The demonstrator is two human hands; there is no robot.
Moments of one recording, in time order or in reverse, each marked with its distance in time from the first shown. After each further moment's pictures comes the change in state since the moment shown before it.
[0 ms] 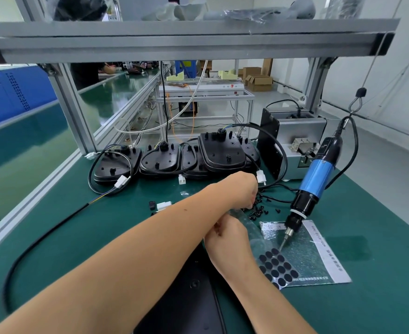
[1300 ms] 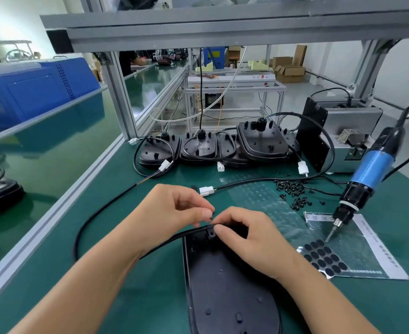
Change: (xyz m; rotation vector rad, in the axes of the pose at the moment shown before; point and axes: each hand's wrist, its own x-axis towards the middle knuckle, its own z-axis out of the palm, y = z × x) left_hand -0.236 -0.064 -0.004 -0.976 0.402 -0.236; right_hand -0.026 -0.034 0.003 -0.033 -0.391 -0.289
